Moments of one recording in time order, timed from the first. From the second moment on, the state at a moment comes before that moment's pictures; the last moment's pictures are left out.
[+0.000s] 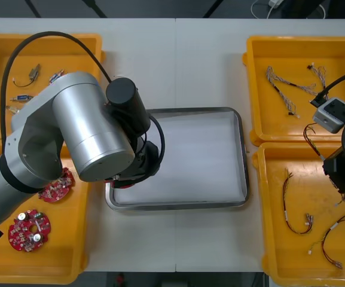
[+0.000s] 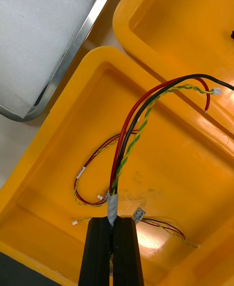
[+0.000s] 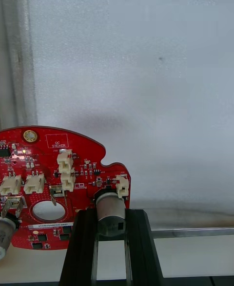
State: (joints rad) right arm -0.25 -0.92 -0.10 -2.46 -1.04 1.92 1.43; left arm -0.66 0.54 -0.65 -2.09 0.61 1.83 -0.35
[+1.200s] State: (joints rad) right arm -0.25 -0.92 -0.10 -2.46 -1.04 1.92 1.43; left arm -0.66 0.47 -0.69 -1.95 0.58 1.71 -0.23
